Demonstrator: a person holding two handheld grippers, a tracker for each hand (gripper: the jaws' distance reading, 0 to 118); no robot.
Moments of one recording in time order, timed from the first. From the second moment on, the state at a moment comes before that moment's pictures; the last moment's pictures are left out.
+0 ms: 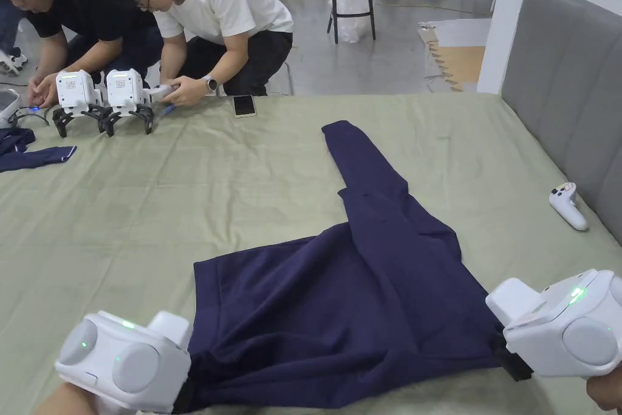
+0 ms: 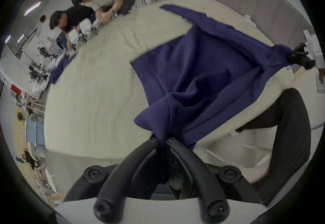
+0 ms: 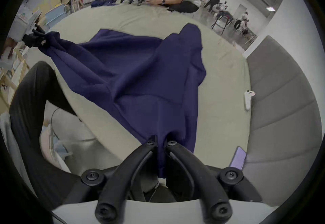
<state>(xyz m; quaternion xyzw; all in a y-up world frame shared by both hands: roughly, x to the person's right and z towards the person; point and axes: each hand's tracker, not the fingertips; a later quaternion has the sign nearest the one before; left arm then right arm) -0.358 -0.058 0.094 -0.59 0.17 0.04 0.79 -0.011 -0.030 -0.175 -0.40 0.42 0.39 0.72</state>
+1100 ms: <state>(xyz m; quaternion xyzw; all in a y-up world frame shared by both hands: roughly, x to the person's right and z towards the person) -0.383 0.088 0.003 -0.11 0.32 0.11 0.93 -0.066 0.084 -0.181 -0.16 0.33 0.03 0.93</state>
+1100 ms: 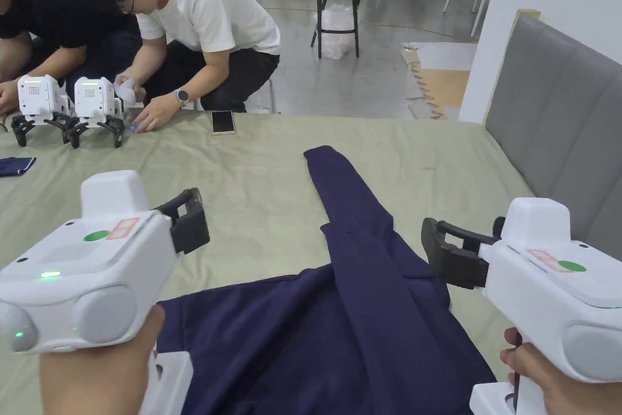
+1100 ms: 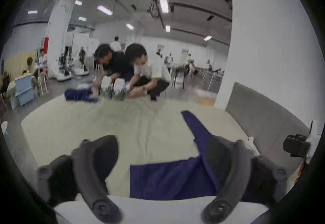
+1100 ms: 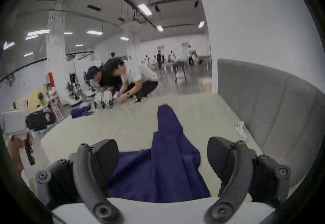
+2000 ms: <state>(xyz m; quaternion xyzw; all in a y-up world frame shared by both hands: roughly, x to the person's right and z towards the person) -0.424 0.019 -0.092 -0.14 0.33 0.07 0.93 -0.260 0.050 -0.420 -0.25 0.40 0.10 0.87</state>
